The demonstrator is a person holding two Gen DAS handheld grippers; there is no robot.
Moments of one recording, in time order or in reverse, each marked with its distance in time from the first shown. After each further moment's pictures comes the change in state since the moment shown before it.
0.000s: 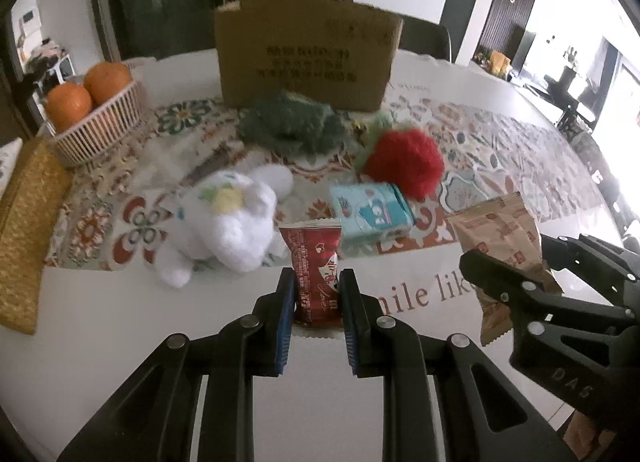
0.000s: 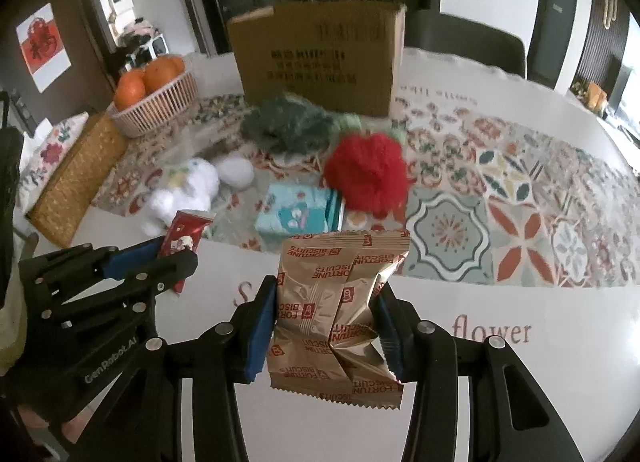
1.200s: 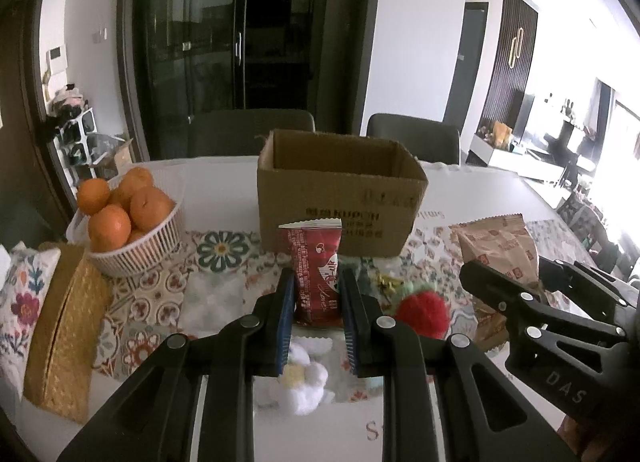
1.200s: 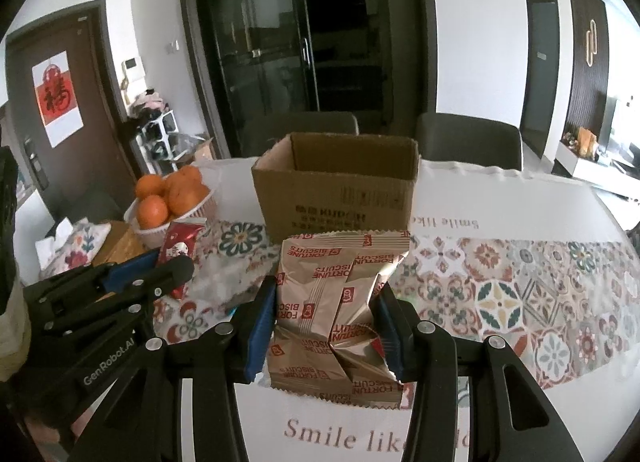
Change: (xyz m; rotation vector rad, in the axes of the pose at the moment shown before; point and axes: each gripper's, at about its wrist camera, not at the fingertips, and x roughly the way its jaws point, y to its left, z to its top) left arm -0.062 0.033 0.105 -0.025 -0.283 0.024; right arm -0.054 0.030 0.101 0.017 -0.290 0.000
